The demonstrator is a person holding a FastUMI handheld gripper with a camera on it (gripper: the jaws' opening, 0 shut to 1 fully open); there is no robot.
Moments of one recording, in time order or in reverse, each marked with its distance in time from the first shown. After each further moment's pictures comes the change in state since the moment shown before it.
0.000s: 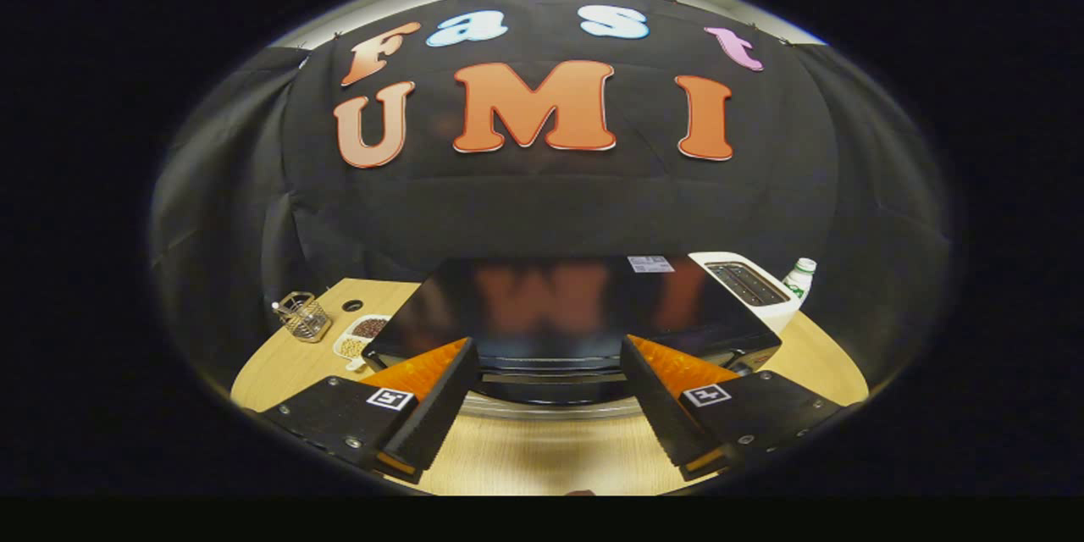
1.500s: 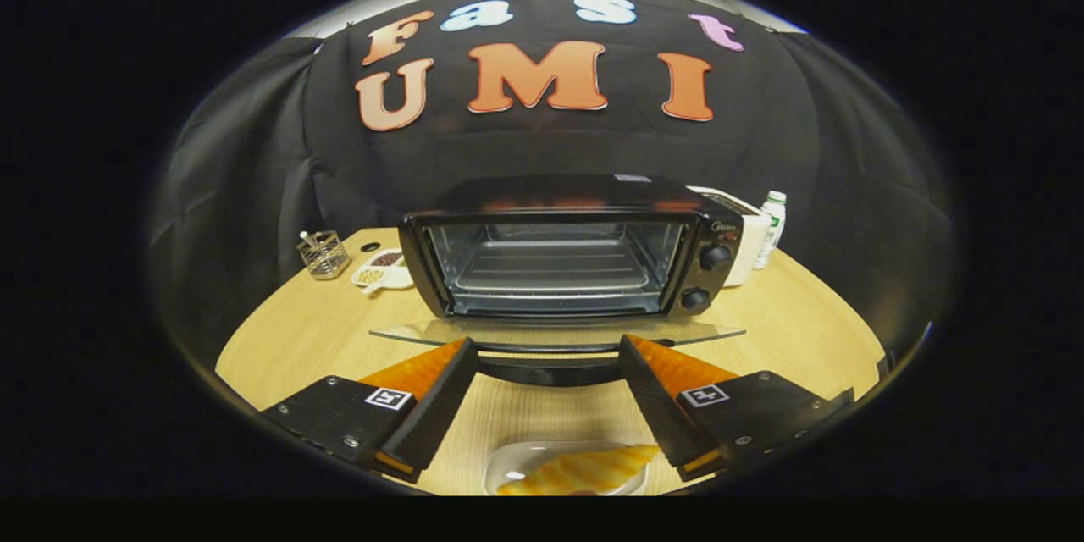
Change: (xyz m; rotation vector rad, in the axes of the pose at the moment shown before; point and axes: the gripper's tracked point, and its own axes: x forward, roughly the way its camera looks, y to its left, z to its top) arm -0.103 -0.004 -0.136 -0.001 0.104 0.001
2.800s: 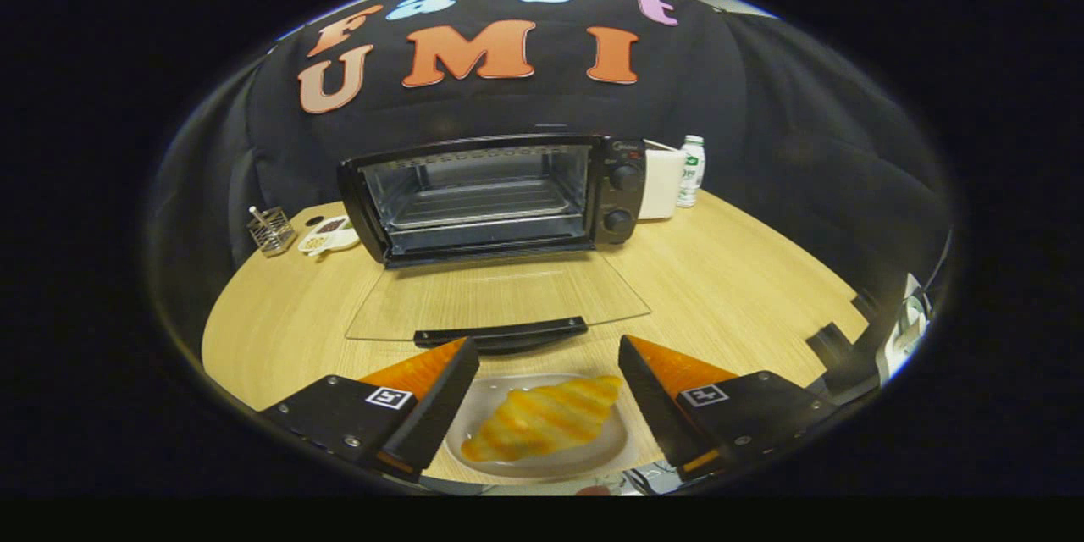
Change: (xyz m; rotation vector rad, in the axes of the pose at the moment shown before) arm -0.053 -0.047 -0.081 0.107 0.104 -0.222
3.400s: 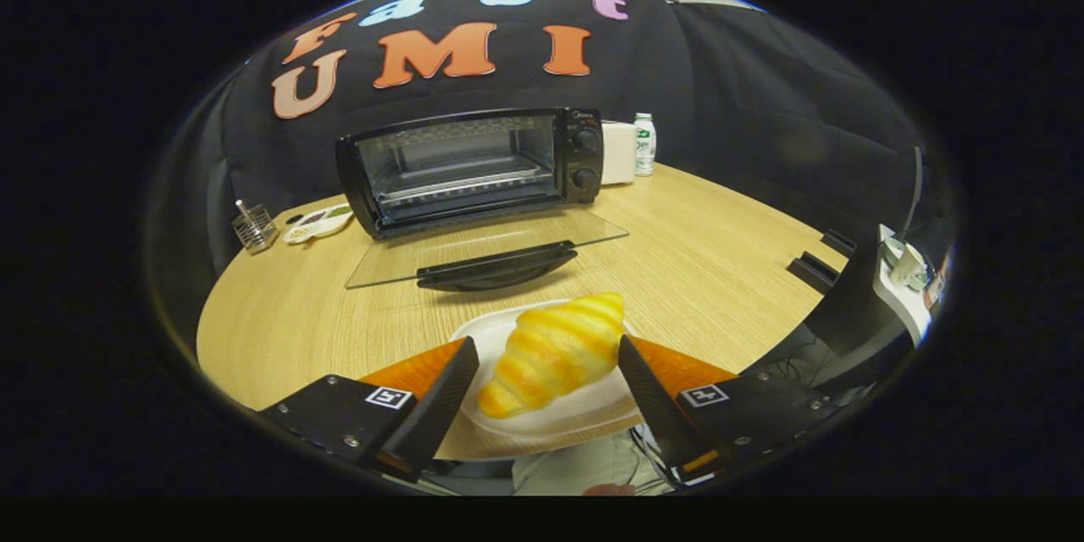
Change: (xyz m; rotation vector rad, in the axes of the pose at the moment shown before) arm -0.020 0.014 -0.077 0.101 0.024 -0.108
